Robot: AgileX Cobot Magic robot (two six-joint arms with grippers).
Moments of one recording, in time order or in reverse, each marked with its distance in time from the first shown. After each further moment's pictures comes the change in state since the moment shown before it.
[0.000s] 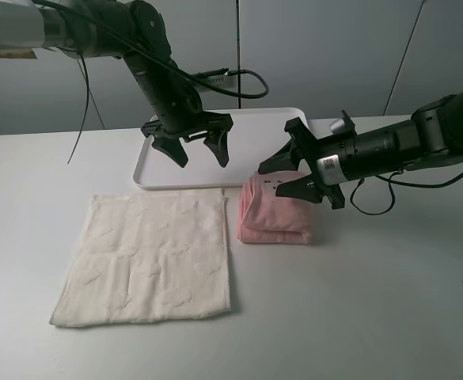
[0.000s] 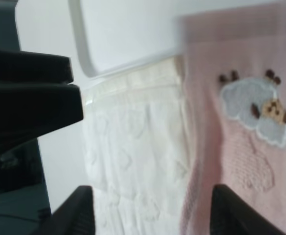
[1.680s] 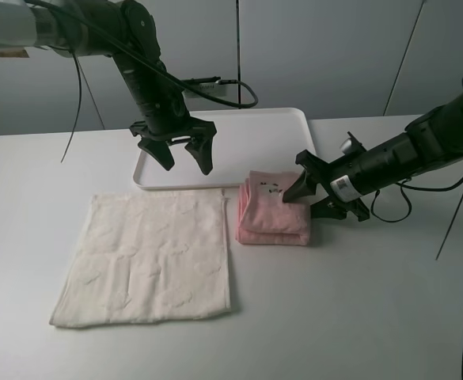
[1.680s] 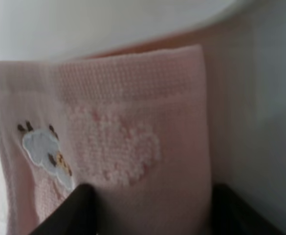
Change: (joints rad) left arm 0.029 0.000 0.000 0.036 0.095 0.114; right arm -0.055 0.121 -0.078 -0.290 -0.160 0.124
